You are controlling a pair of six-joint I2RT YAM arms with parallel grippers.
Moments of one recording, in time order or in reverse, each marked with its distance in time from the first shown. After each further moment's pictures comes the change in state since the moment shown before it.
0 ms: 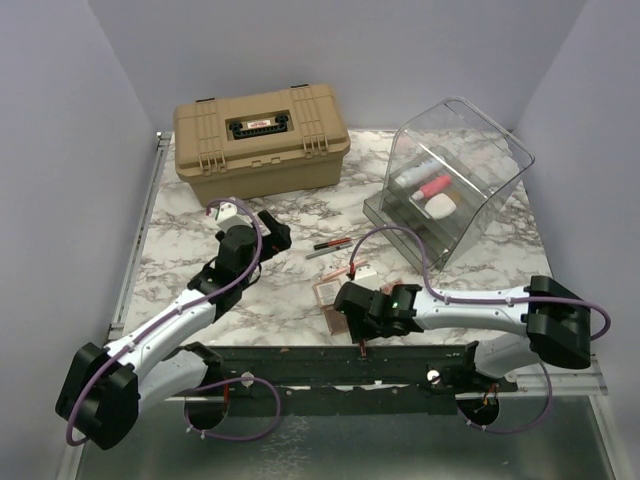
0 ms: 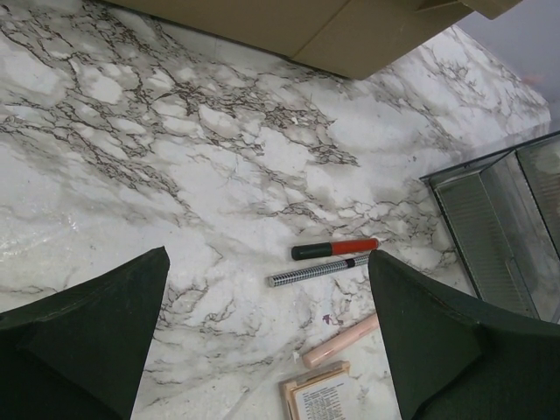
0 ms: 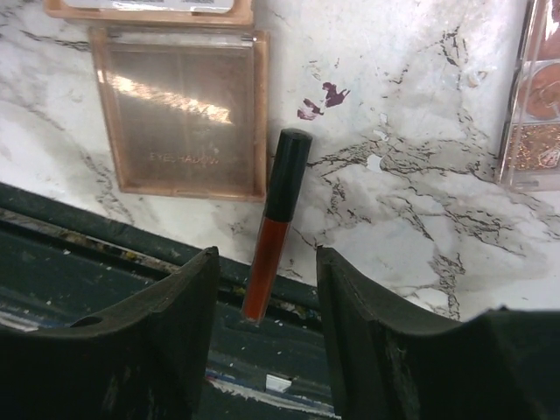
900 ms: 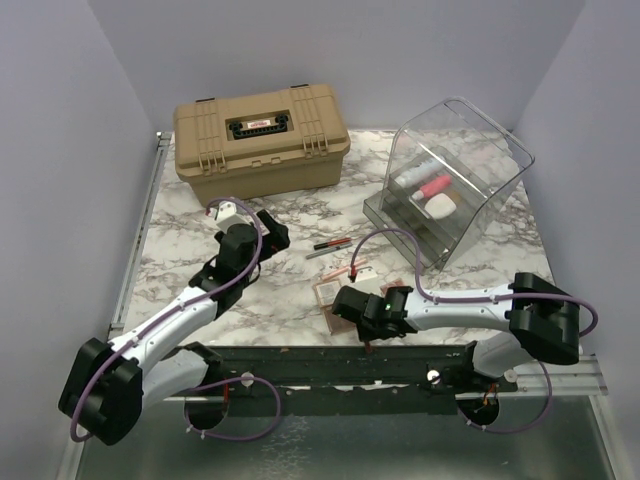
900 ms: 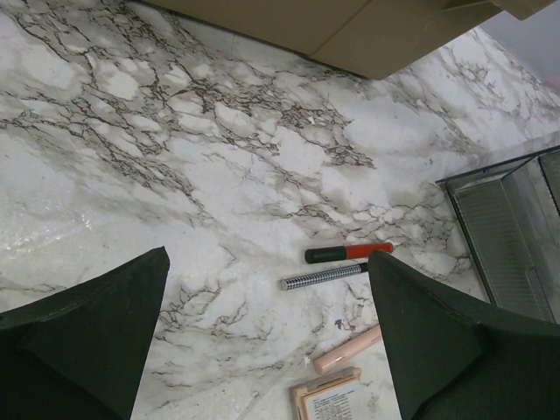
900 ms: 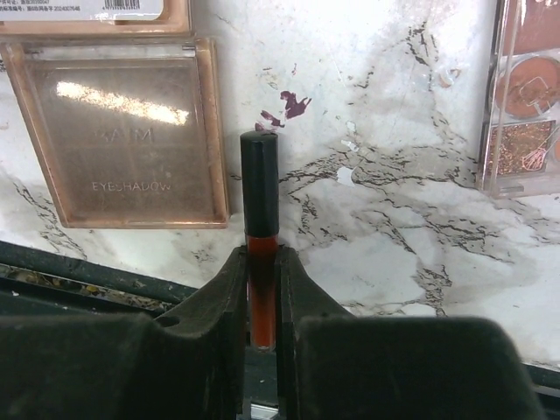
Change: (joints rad) left arm 0.022 0.026 0.000 -0.002 0.000 -0.006; right arm 0.000 0.085 -0.018 0.015 0.051 0.044
